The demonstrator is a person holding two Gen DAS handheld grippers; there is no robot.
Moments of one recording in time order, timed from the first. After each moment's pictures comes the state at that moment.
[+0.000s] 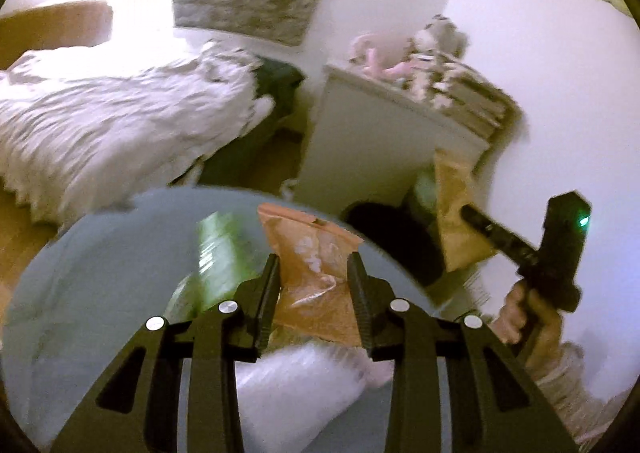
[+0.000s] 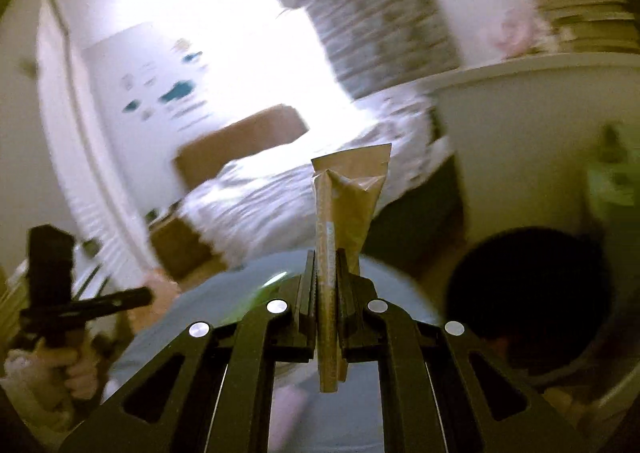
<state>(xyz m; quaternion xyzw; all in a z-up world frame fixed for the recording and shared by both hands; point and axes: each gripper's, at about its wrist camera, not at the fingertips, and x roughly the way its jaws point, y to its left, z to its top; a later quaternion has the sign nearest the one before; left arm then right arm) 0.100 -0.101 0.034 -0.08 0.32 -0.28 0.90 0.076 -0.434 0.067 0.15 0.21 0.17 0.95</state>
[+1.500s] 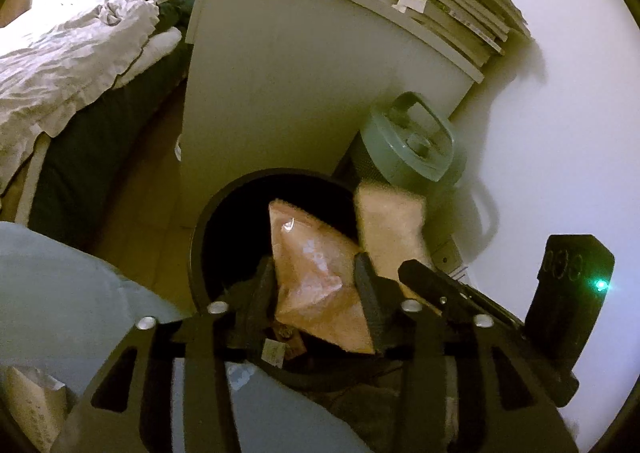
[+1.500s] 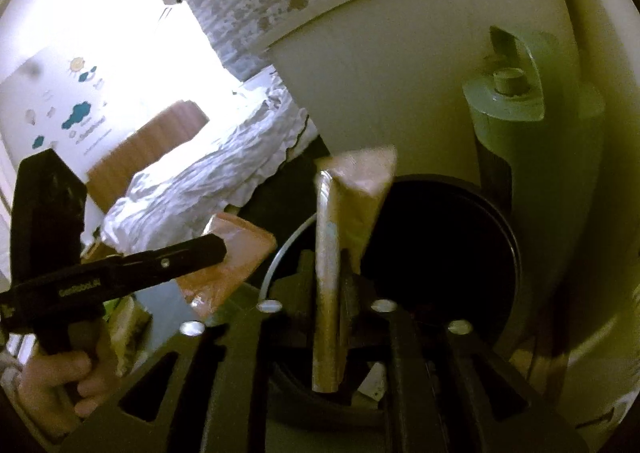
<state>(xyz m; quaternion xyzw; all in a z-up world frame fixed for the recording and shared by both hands) 0.235 -0.349 -0.046 -0.05 0.42 -0.37 0.83 0.154 -0.556 -0.039 0.21 0.29 0.04 0.93</state>
